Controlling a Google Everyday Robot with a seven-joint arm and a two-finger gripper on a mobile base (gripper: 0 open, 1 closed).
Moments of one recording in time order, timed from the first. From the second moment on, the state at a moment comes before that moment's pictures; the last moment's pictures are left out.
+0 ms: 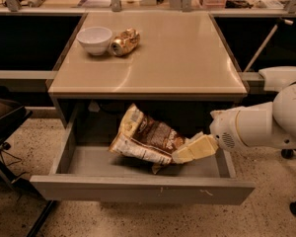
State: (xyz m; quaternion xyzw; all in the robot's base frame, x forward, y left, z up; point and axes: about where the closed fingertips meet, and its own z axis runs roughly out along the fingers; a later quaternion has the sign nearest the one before) arm 0.474 -0.124 0.782 -0.37 0.85 0.19 0.33
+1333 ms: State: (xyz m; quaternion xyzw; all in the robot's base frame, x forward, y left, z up) arm 0.500 -0.078 0.707 -0.31 0.88 0.13 0.34
